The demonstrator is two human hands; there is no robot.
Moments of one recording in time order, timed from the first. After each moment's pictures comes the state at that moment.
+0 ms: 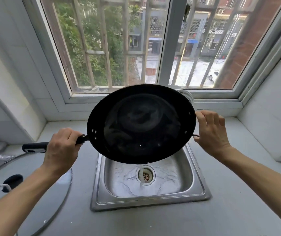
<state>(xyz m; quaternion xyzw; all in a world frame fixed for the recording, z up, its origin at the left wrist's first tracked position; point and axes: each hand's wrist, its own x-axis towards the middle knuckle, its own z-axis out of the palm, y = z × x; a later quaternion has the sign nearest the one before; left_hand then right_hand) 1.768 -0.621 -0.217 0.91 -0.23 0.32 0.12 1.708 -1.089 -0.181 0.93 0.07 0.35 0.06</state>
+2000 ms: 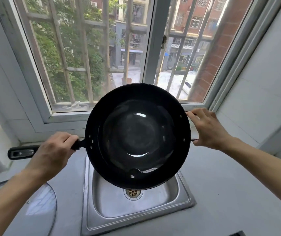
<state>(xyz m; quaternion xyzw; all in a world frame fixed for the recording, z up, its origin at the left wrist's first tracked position) 1.809 -0.622 -0.152 0.91 -0.34 0.21 0.11 1.699 -1.099 -0.073 0.98 0.03 0.14 0.15</state>
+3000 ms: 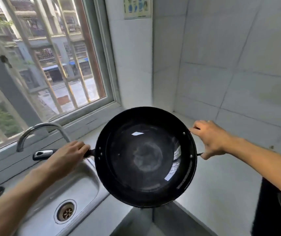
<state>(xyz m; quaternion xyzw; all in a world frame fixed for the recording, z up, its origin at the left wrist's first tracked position) 1.663 -0.990 -0.105 0.73 -0.66 0.14 -0.01 1.288 -1.321 -0.080 0.96 -0.23 -0.08 0.12</state>
